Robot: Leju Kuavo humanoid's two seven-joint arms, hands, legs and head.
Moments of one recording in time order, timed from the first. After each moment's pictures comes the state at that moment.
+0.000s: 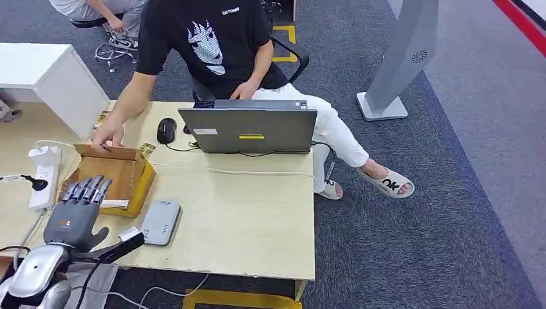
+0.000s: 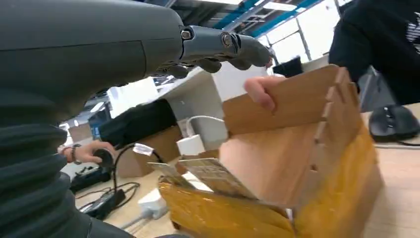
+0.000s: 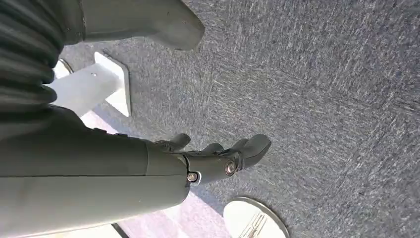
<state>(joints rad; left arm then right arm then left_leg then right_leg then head) 0.10 0.45 0.10 -1.47 -1.27 0.24 0.06 0.00 0.13 -0.84 -0.30 1.57 -0.22 -0.01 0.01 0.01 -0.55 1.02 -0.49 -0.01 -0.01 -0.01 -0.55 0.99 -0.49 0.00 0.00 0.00</state>
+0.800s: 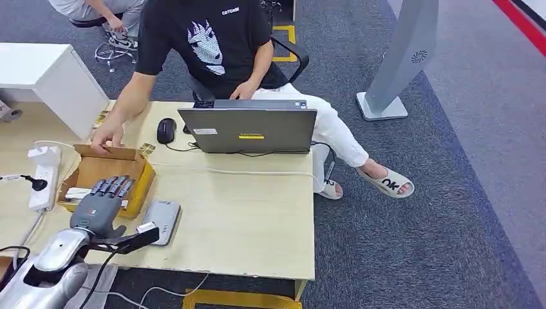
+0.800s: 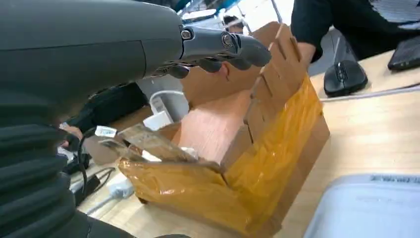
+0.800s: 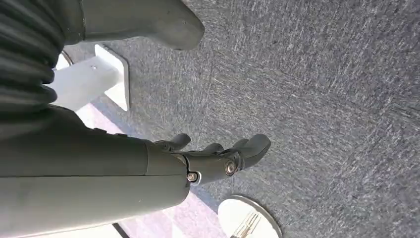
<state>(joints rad) -0.05 0.50 -0.07 -1.33 -1.18 0.12 0.07 -0.01 0.11 -0.80 -0.26 1.57 -0.22 0.01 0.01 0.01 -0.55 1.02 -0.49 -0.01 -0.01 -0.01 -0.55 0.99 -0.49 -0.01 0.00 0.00</state>
